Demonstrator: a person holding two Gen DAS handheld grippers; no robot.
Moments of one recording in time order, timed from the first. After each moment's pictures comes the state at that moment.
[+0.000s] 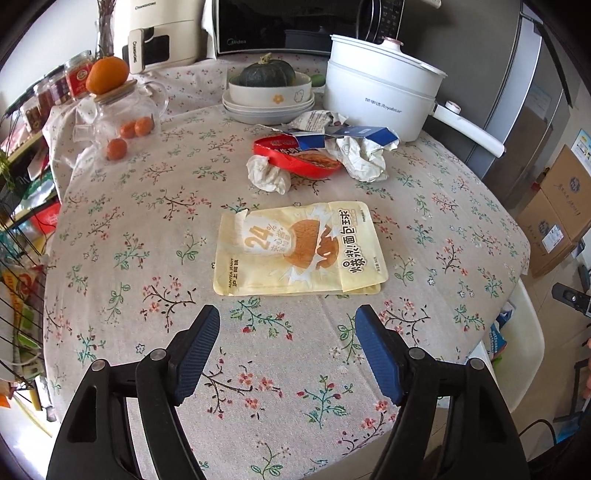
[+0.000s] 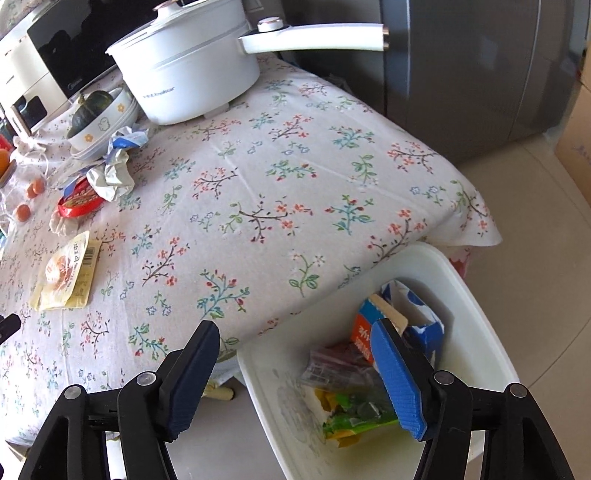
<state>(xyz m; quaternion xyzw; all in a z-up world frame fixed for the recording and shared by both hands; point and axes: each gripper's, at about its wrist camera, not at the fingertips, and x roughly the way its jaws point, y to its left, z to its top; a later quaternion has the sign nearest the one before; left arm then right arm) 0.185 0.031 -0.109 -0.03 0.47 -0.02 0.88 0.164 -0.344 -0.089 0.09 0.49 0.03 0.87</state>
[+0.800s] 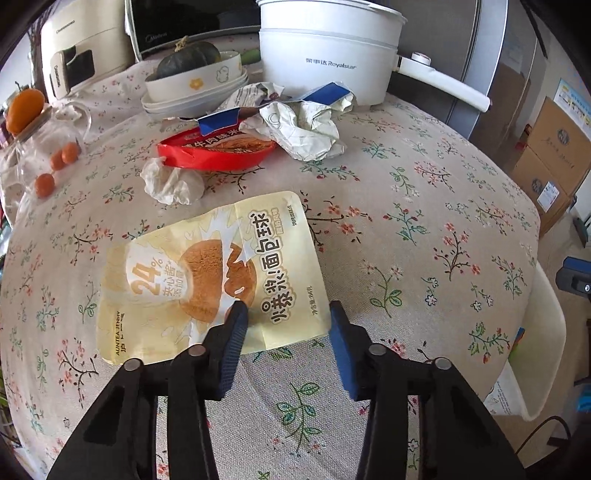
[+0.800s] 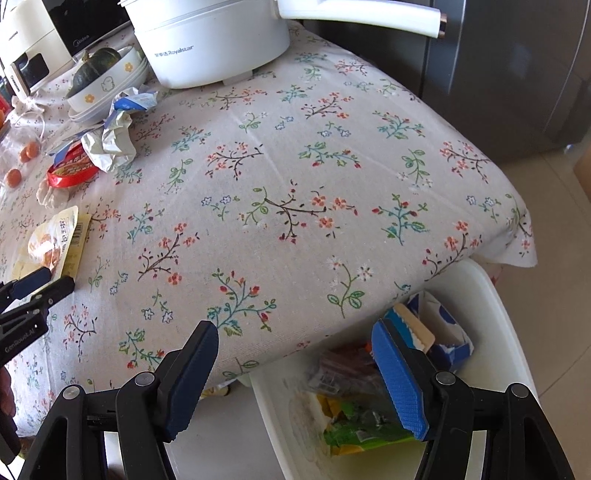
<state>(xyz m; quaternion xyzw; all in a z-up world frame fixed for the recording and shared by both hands) 0.245 -0.026 -0.157 0.02 0.48 -0.07 0.87 0.197 -0.315 -0.114 0.04 0.52 0.05 0.85</state>
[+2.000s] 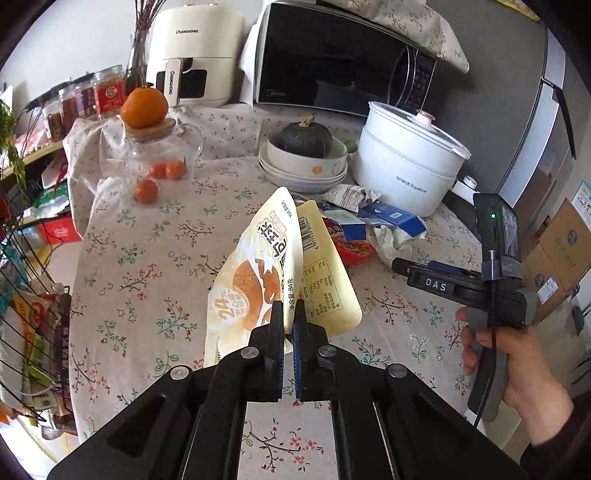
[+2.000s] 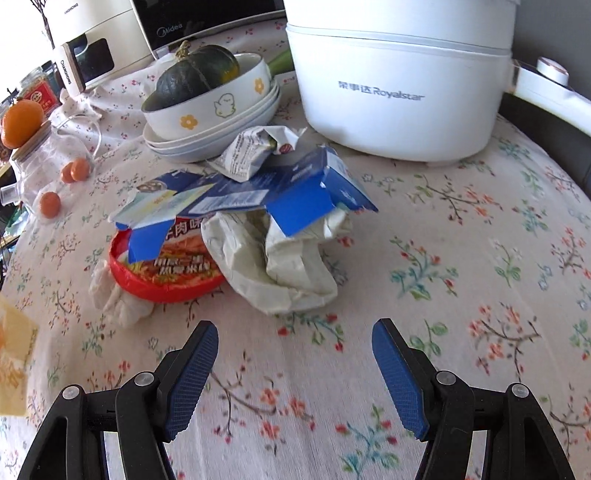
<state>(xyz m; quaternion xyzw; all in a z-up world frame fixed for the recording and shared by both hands) 0.209 0.097 -0.060 -0.08 0.40 0.00 0.91 0.333 -0.127 -0.132 0.01 0.45 0.13 0.88</state>
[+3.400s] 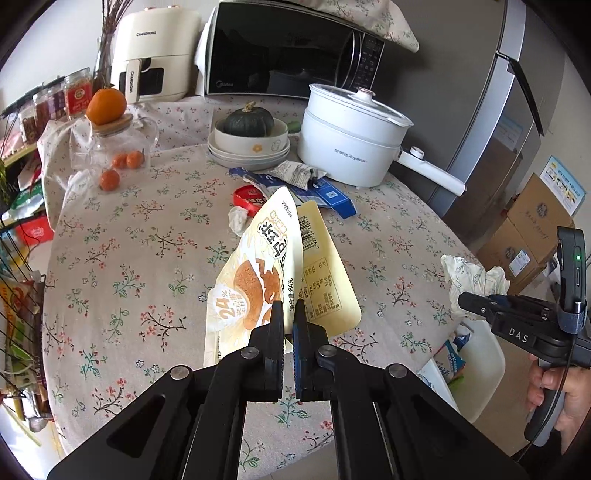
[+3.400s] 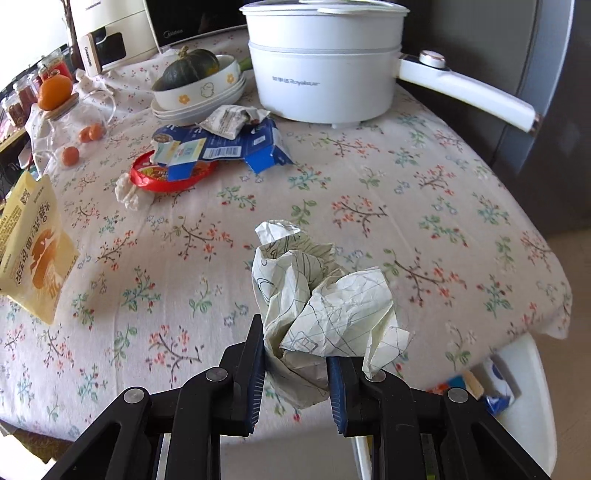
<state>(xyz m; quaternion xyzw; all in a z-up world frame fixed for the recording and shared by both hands) 0.158 0.035 -0.052 -0.08 0.41 -0.07 0.90 0.187 -0.225 -0.079 -0.02 0.47 0.11 0.88</state>
